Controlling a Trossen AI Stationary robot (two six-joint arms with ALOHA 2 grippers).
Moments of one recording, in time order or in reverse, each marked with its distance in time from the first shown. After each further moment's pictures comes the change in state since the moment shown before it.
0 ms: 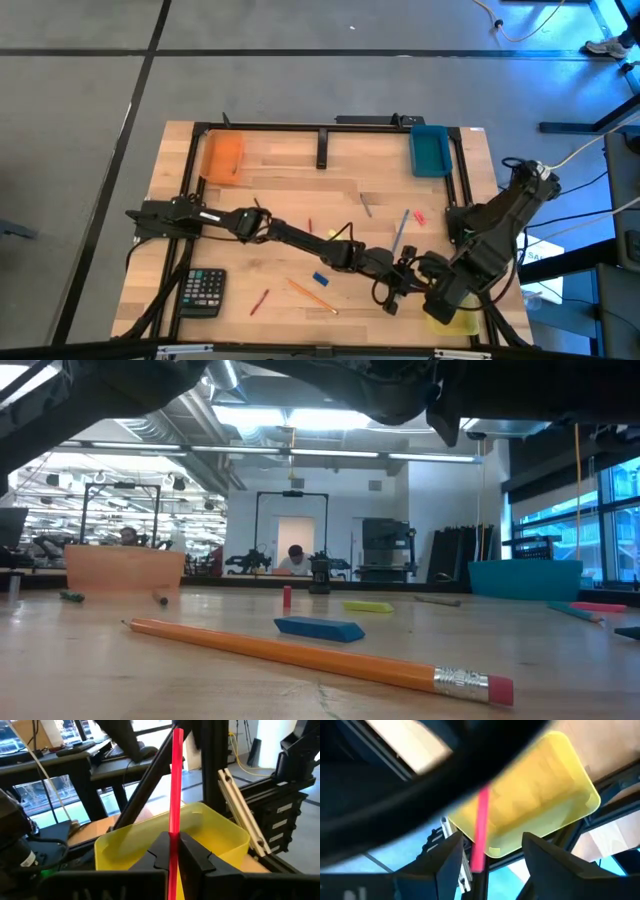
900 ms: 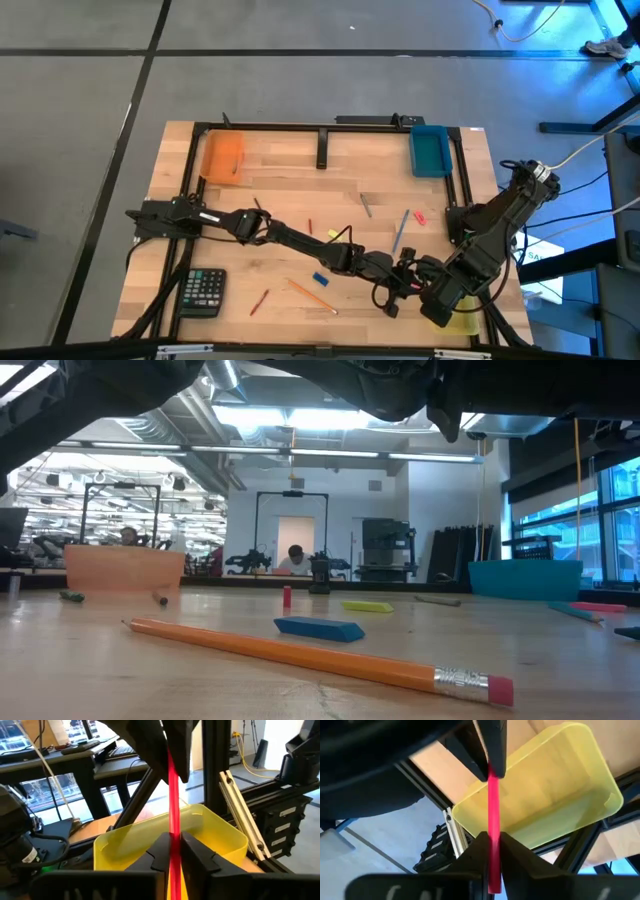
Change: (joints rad) left arm -0.006 0.000 0.000 -0.001 -0.048 -0.023; right arm -0.006 0.000 -0.064 0.089 -0.043 0.005
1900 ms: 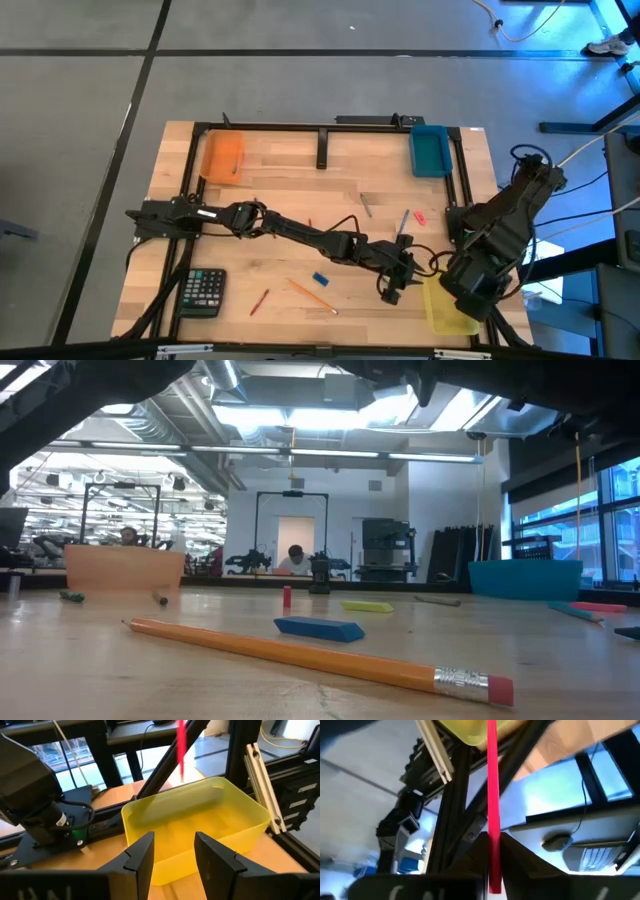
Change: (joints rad) left arm 0.033 -0.089 0.001 -0.279 -0.034 -0.021; right arm 0.005 -0.089 0.107 -0.258 -0.428 0.043
